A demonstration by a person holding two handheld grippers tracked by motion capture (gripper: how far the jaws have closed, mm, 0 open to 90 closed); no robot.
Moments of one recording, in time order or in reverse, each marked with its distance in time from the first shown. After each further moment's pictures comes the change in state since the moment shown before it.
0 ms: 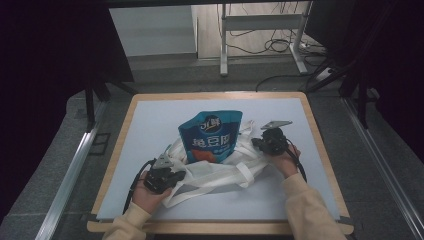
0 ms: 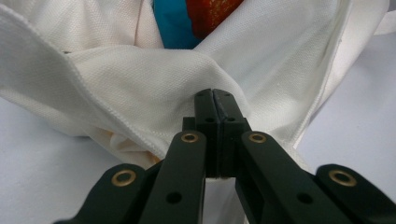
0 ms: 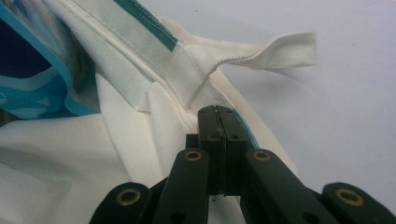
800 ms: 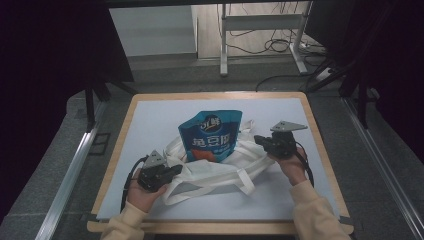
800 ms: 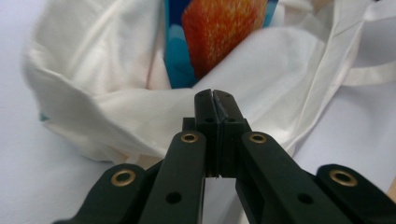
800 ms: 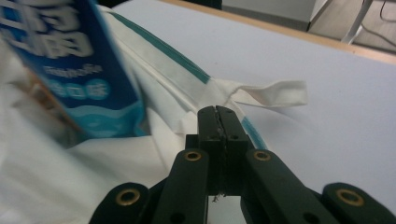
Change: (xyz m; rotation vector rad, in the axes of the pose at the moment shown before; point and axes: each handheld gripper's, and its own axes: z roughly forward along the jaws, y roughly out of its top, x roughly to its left) left arm 0.001 0.007 -0.028 -0.135 0.012 0.008; right arm 0.012 0.000 -0.045 -0.186 0.052 -0.014
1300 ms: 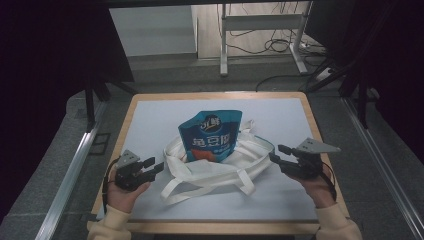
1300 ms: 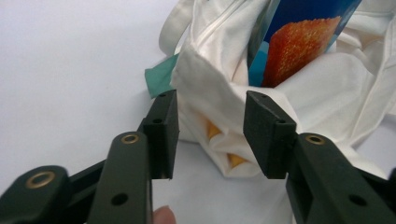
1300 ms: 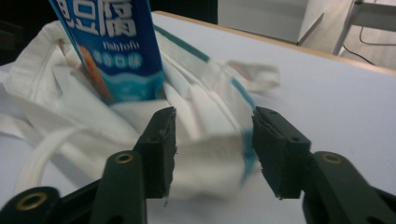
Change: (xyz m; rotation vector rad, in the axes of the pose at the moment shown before) left arm 0.037 -0.020 -0.036 -0.093 0.103 -0.127; right arm 0.009 -0.034 -0.076 -0.093 -0.019 -0.028
